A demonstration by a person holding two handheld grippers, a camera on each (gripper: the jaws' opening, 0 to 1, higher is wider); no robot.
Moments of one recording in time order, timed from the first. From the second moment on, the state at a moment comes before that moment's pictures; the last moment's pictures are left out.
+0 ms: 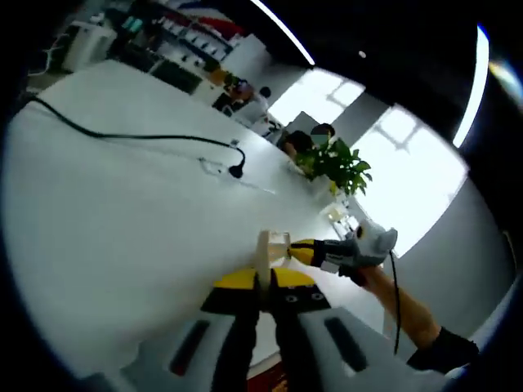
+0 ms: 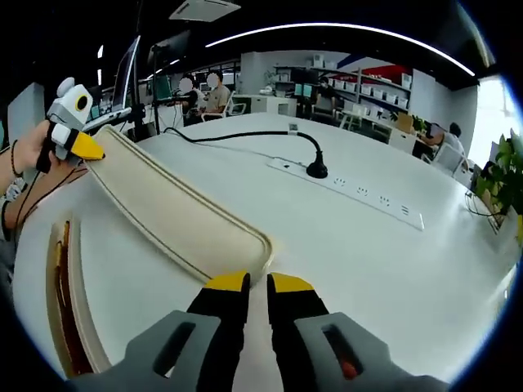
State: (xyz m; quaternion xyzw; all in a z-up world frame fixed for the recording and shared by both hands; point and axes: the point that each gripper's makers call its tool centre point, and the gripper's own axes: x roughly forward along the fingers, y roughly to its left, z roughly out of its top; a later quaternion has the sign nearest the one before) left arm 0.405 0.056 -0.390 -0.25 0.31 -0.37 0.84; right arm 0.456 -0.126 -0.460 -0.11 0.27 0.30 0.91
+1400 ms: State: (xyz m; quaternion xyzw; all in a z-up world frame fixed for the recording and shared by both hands) left arm 0.368 0.046 -0.407 0.17 0.24 -0.52 0.80; right arm 0.401 -0.087 -0.398 -0.46 0.24 0.50 0.69
